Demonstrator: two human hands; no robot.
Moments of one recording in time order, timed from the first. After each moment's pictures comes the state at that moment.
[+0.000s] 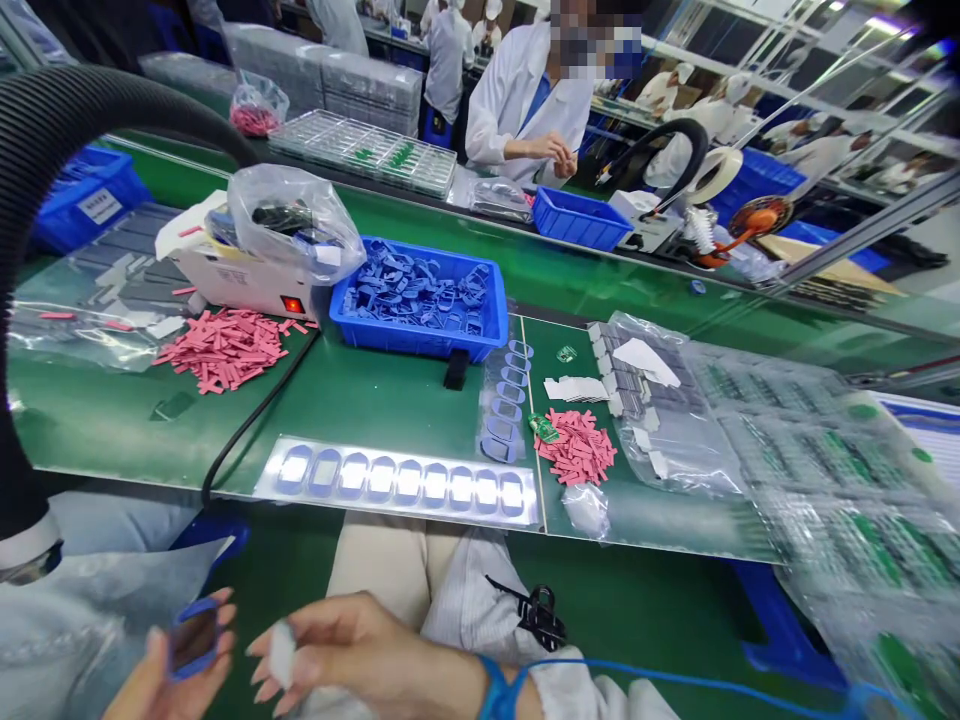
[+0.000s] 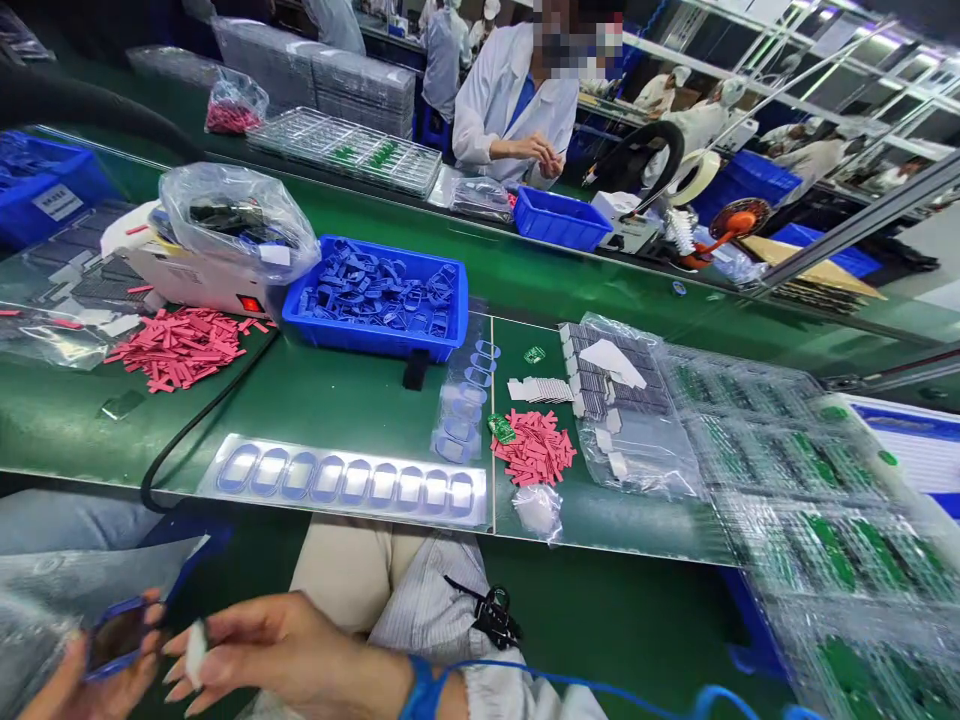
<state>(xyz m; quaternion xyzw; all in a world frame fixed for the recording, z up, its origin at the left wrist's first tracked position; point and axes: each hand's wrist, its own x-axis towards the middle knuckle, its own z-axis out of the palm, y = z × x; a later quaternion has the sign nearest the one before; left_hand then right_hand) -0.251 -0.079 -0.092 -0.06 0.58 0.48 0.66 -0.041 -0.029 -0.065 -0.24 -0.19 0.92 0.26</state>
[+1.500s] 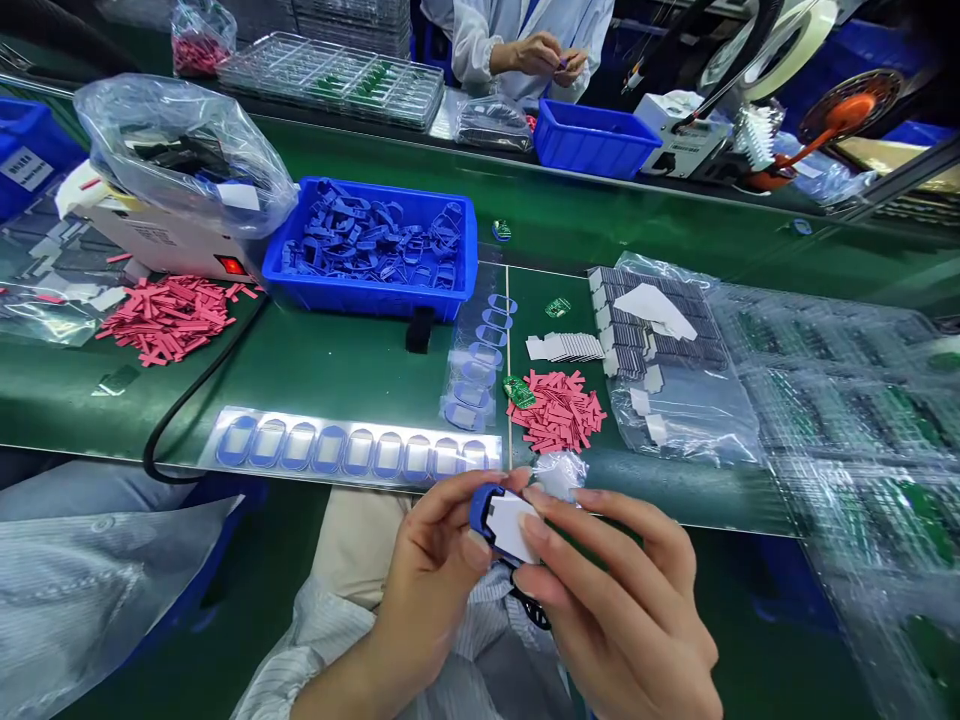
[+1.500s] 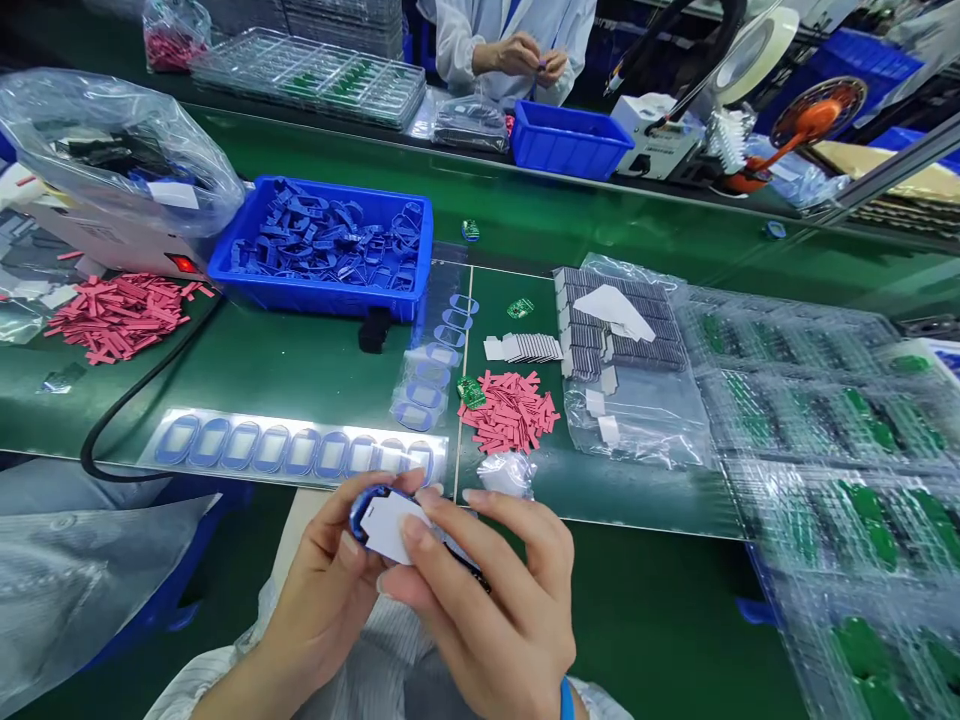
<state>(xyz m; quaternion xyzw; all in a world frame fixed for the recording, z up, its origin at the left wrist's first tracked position) 0.027 0.001 0.023 0.18 0.26 0.55 0.77 0.156 -0.019 0.027 -0.53 -0.72 -0.03 0.46</state>
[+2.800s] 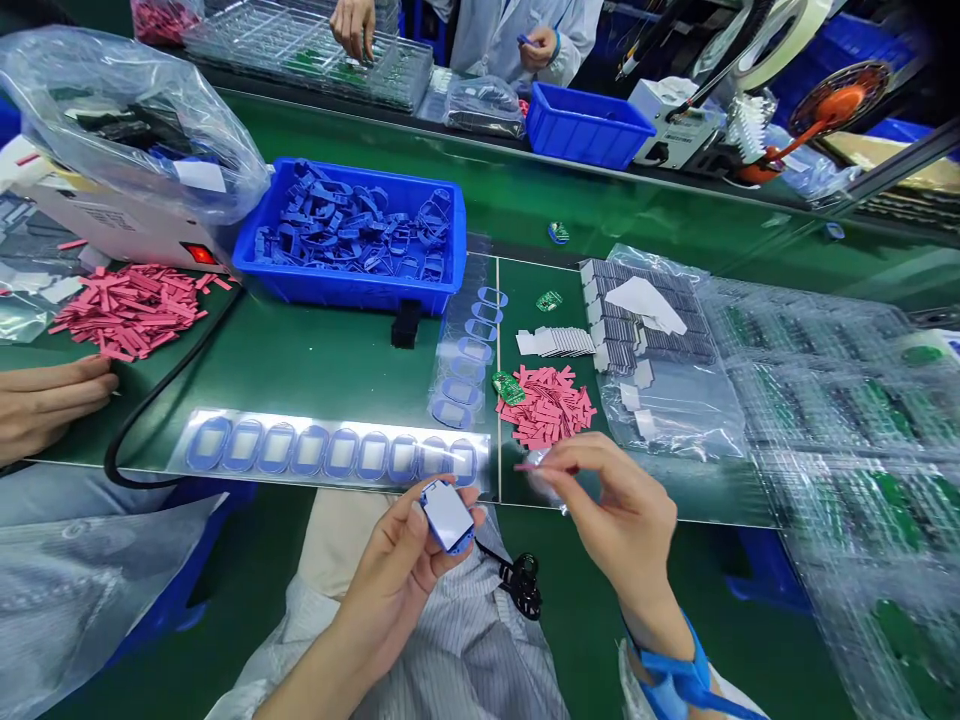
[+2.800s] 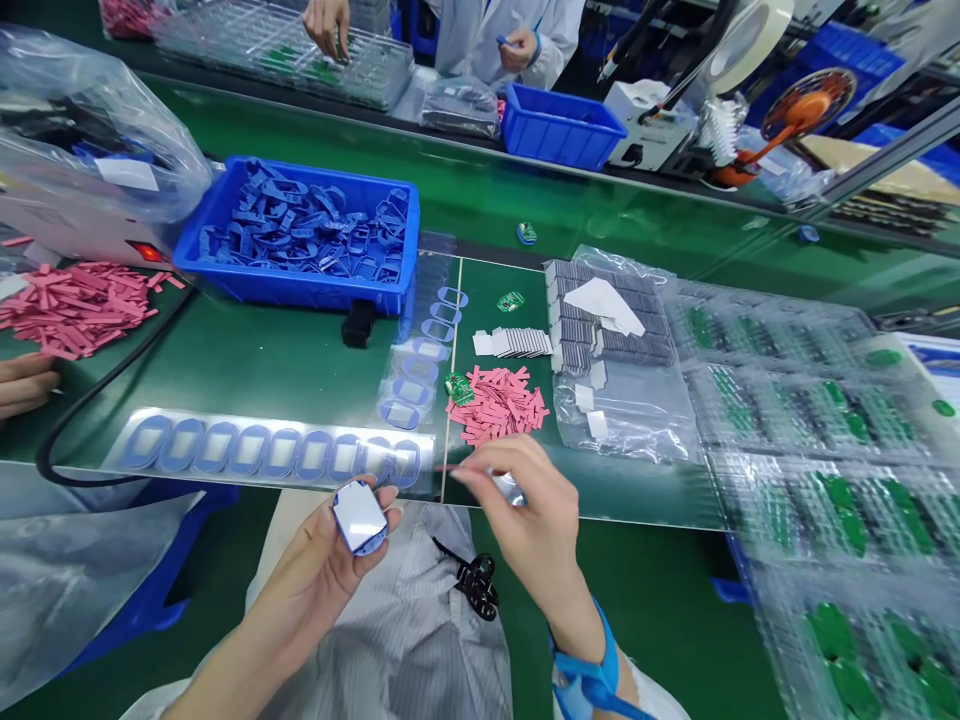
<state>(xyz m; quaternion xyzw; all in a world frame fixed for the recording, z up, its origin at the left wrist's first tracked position) 0.007 -0.005 -0.009 0.02 0.35 0.45 0.82 0.200 0.024 -0.002 -0.54 -0.69 0.17 0.45</state>
